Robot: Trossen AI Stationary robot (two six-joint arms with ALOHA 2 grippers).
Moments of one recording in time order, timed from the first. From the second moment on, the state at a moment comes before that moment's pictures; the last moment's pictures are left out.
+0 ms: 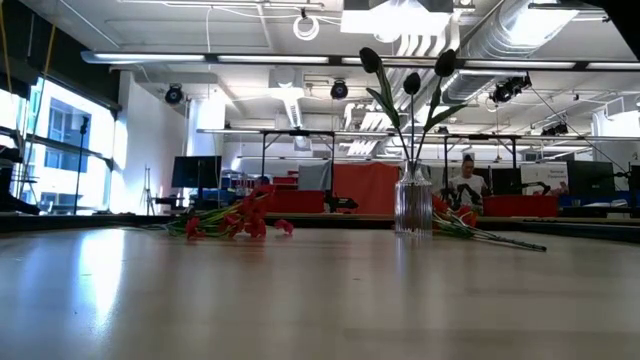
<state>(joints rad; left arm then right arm) -0.13 0.64 1.07 -0.58 -0.19 -0.43 0.34 2.38 1.95 0.53 0.19 0.17</state>
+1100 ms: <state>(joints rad) -0.13 0.64 1.07 -0.62 -0.20 -0.43 0.34 2.27 1.95 0.12 0.16 0.26</state>
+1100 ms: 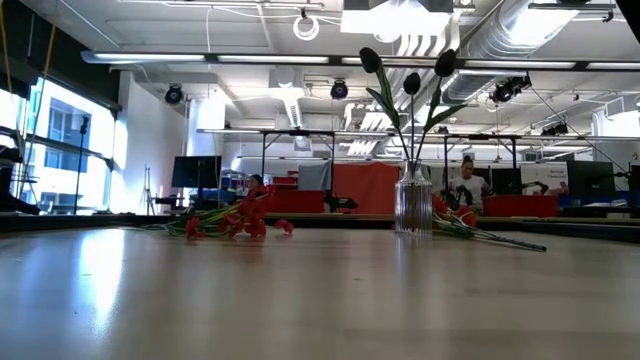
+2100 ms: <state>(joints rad) -0.13 0.81 1.07 -0.72 -0.05 -0.49 0.59 2.15 1.95 -1.10 0.15 0.79</state>
